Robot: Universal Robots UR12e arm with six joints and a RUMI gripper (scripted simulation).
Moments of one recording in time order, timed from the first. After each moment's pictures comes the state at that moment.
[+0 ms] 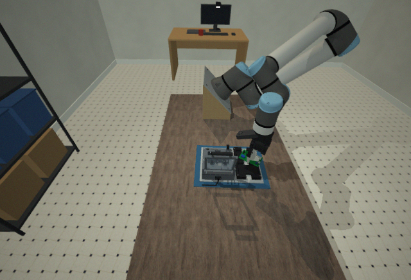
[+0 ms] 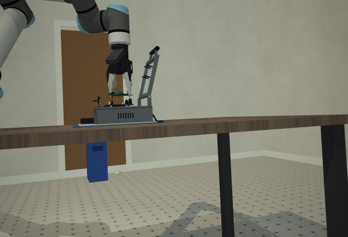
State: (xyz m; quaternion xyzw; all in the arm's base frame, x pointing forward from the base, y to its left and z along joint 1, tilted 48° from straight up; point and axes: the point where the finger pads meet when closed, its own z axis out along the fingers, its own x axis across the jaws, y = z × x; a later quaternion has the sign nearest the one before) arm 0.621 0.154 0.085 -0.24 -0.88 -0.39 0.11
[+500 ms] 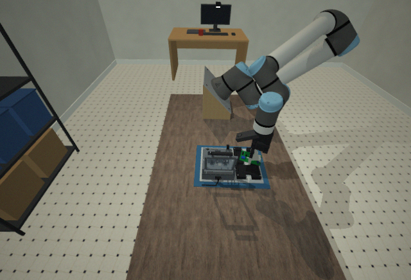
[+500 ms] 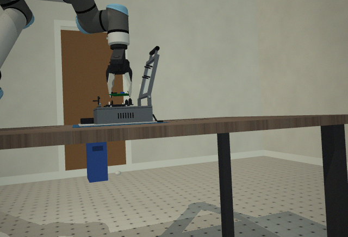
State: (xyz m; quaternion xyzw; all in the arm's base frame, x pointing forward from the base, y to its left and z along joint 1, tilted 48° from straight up) arm 0.621 0.154 0.085 -0.14 -0.90 -0.40 0.07
